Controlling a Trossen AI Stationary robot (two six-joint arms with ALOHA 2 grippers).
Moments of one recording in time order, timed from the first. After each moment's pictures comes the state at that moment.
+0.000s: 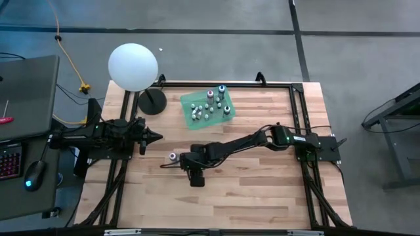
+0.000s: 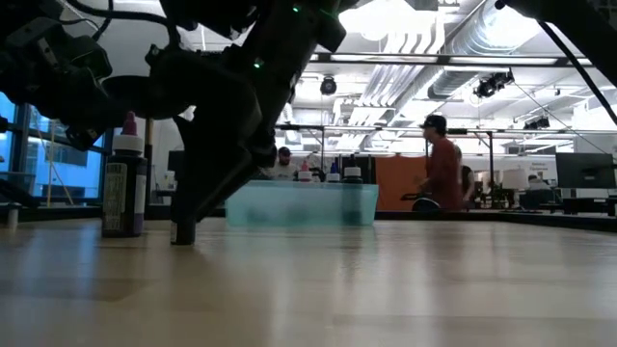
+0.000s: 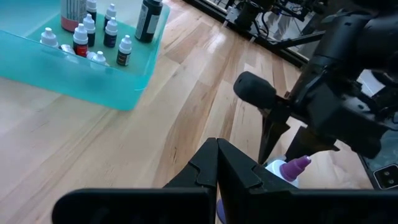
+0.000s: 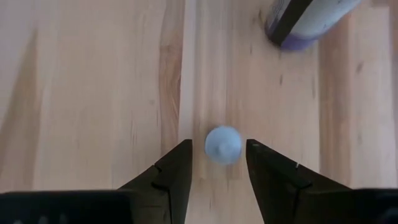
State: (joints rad) left arm 0.00 0.01 0.17 -0.48 -0.09 -0.48; right arm 0.18 2.41 2.00 -0.65 -0.01 0.18
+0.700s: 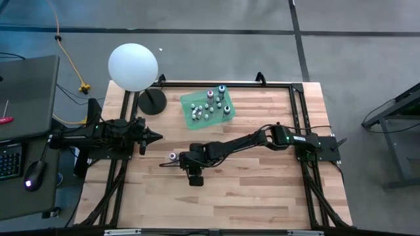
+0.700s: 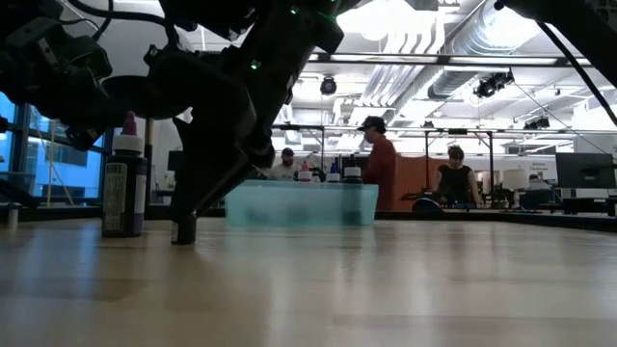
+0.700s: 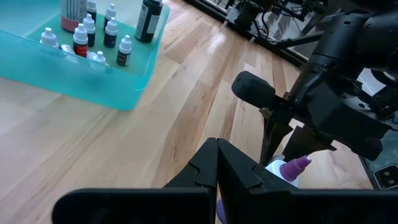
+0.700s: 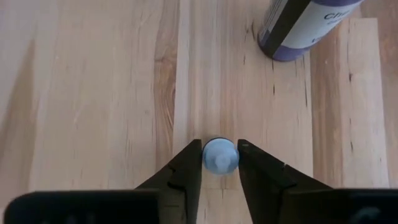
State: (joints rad) left arm 0.00 0.01 0.17 -0.48 -0.09 -0.48; right arm 0.18 2.41 2.00 -0.62 0.00 0.18
